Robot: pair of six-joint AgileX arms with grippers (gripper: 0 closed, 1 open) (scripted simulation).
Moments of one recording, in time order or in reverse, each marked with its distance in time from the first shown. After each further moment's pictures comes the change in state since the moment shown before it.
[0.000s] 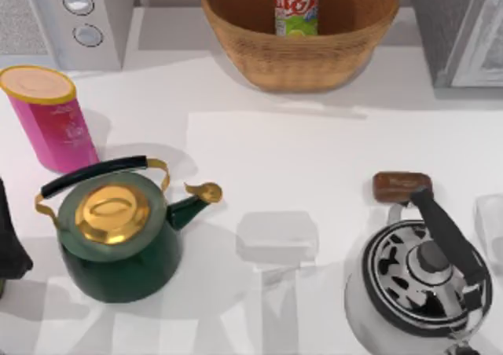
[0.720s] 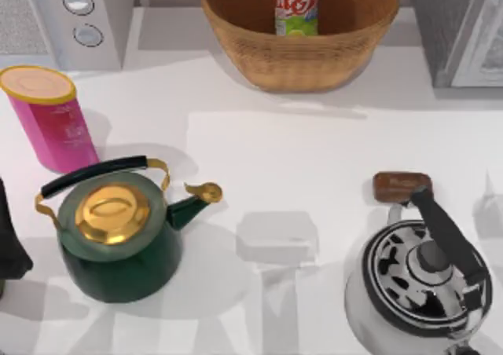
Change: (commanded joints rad) left arm 0.000 0.000 0.000 0.000 0.000 0.000; right arm -0.314 0.471 0.162 0.402 -0.346 0.003
